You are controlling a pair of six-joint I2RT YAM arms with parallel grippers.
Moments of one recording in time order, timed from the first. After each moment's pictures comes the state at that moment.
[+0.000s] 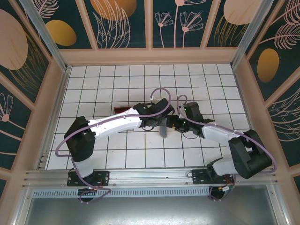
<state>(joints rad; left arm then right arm) -1.02 1.80 1.43 -0.71 -0.26 -0.86 0.47 1.36 0.55 0.00 -0.51 0.73</state>
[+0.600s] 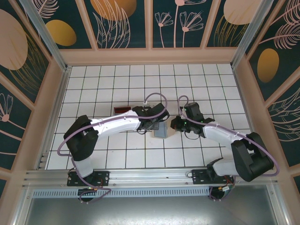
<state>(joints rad) -0.99 1.80 1.31 -0.75 -0.31 -0.88 0.47 1.33 0.57 -0.14 -0.37 0.68</state>
